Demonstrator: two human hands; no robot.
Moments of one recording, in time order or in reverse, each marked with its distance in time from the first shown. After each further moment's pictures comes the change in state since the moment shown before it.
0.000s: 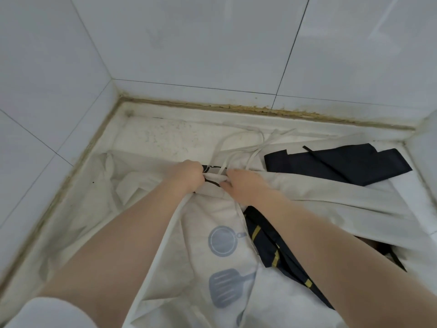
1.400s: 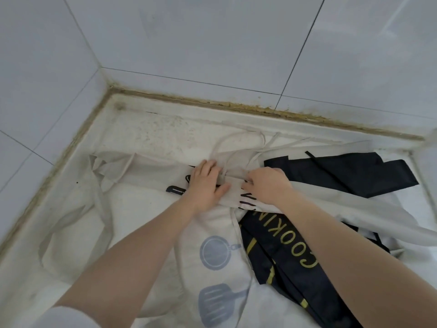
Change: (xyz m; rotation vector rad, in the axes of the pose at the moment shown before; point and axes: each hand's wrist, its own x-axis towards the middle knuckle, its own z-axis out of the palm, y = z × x) left_hand 0.013 0.028 0.051 -0.390 0.153 0.215; right_hand 0.010 0.048 -0.020 -0.225 -0.062 0.078
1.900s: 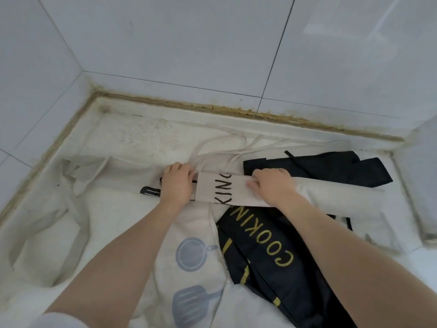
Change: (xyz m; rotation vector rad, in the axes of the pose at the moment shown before) left_hand 0.009 0.000 0.001 0.089 0.303 -0.227; right_hand -0.009 0.056 0.010 0.020 0.112 0.067
